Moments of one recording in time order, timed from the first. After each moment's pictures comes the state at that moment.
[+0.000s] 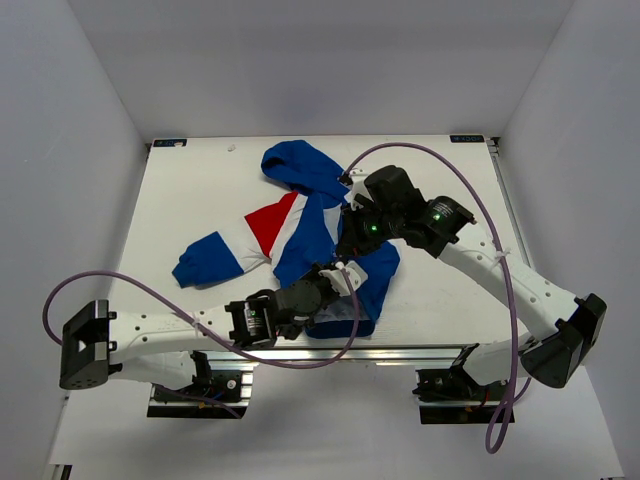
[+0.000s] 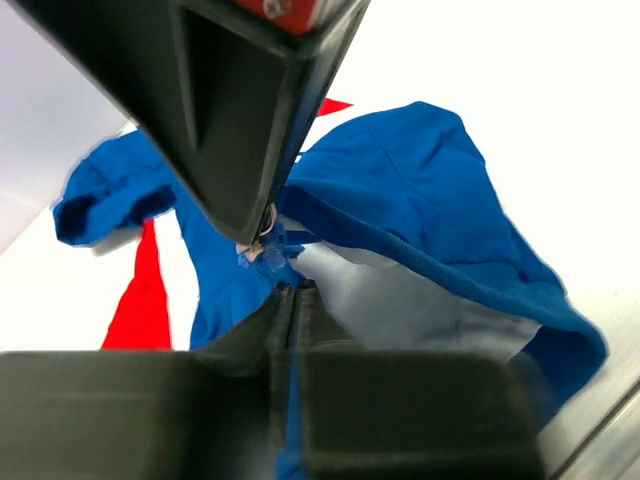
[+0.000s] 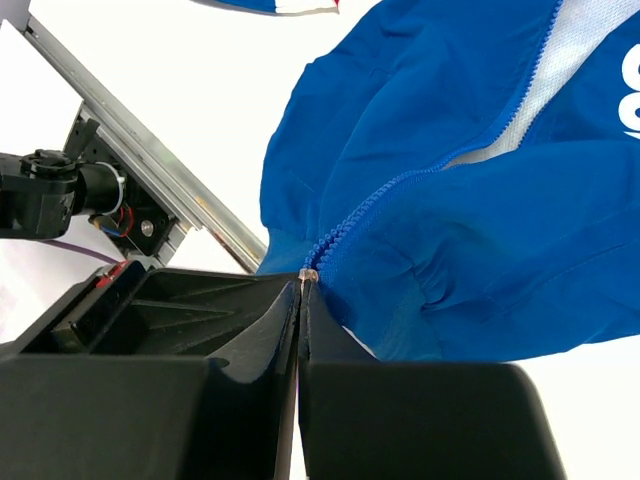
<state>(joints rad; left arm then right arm) -1.33 1.18 0.75 0.18 -0.67 0.27 0.81 1.36 1.43 -0.82 -0.25 0.33</state>
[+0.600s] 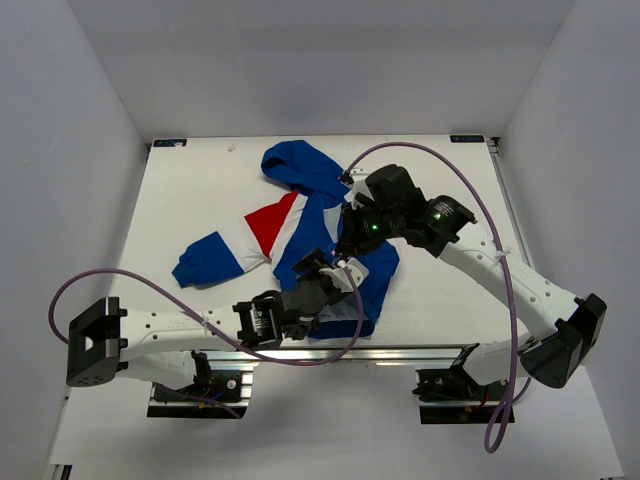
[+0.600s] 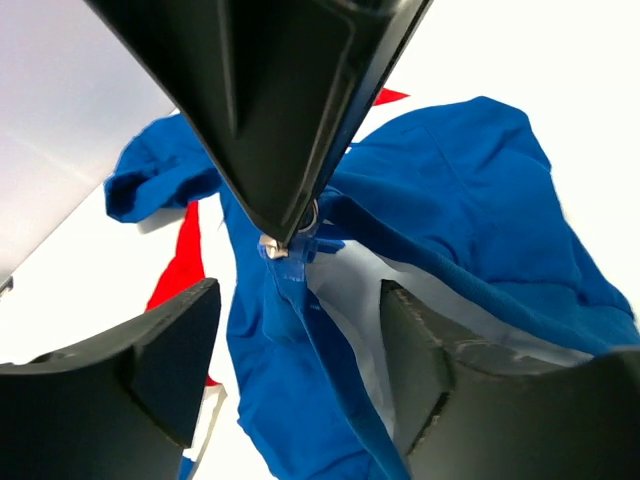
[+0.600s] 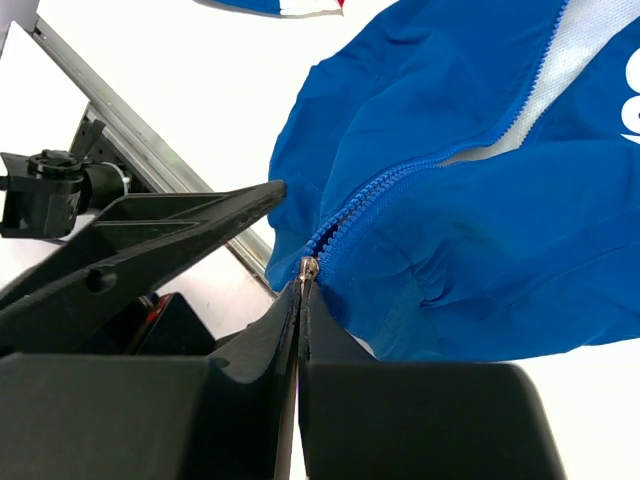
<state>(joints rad) -1.33 1.22 0.75 0.23 -0.81 0.30 0.80 1.36 1.43 -0.81 -0.27 0.33</state>
